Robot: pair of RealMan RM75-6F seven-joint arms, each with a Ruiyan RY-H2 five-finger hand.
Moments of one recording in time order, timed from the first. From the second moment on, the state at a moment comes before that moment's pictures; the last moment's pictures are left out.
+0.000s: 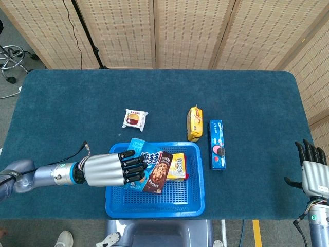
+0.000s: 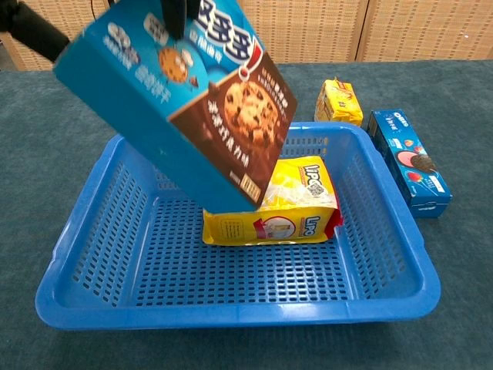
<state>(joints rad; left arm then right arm) -0.93 -1.30 0.01 -1.22 2.26 1.63 -0.04 0.13 -1.17 0.15 -1.57 -1.24 1.36 -0.15</state>
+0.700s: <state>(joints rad) -1.11 -1.55 0.05 -0.68 2.50 1.91 -0.02 0.13 -1.18 0.16 -1.57 -1.22 1.35 -0.15</state>
